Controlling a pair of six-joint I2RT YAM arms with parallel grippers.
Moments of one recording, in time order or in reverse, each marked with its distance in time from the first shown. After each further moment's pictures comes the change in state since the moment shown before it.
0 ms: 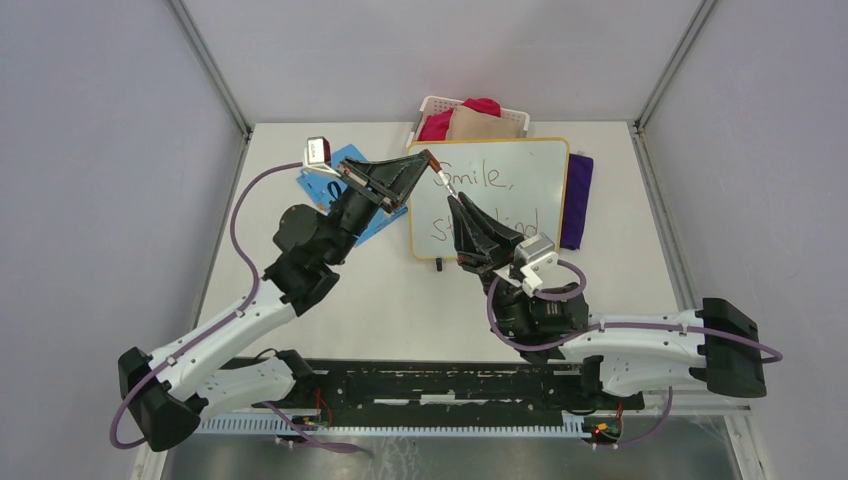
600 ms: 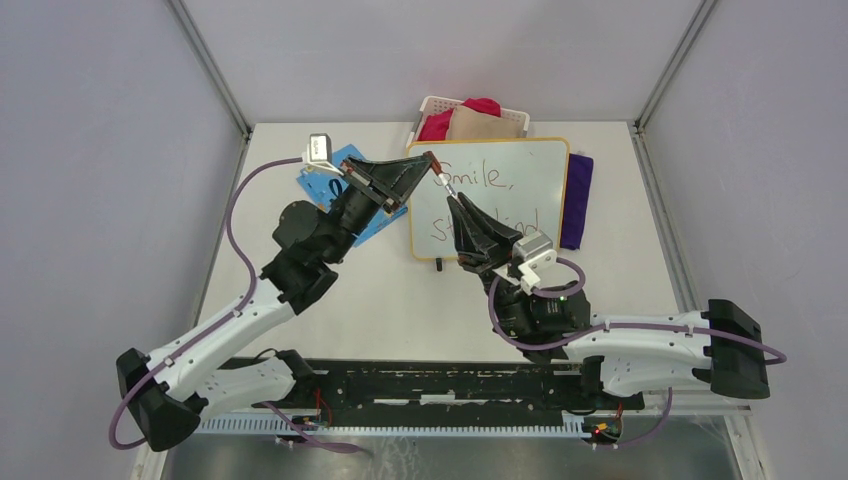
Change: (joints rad) left arm 0.000 -0.005 0.030 -0.069 0.017 0.073; right arm 0.000 -0.026 0.004 -0.071 0.002 0.006
